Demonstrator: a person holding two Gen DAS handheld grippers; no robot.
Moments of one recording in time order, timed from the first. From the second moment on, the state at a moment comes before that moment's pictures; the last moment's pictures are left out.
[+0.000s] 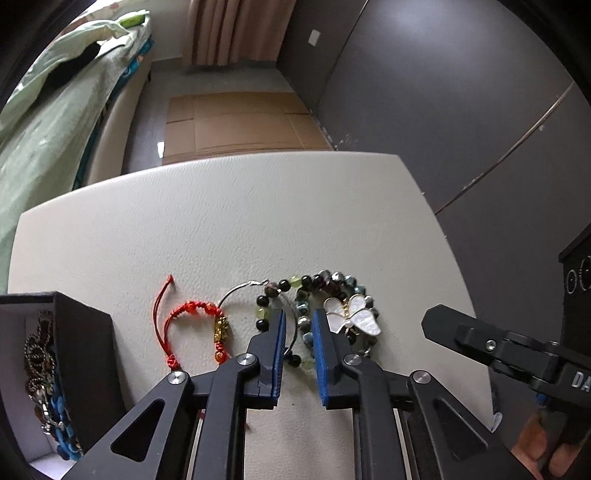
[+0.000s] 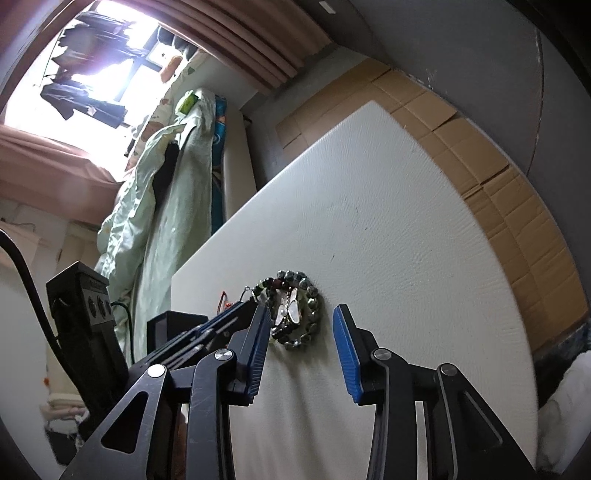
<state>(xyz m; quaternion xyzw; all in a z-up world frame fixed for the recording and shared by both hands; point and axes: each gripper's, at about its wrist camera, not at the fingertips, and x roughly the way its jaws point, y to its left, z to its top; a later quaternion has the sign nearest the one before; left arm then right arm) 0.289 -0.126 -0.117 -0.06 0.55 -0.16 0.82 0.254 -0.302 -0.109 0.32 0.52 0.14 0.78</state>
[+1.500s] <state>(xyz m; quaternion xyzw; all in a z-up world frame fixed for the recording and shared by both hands) 0.263 -0.062 -0.059 -0.15 0.47 -0.18 0.85 0.267 -0.266 -0.108 0.30 0.50 0.17 0.79</state>
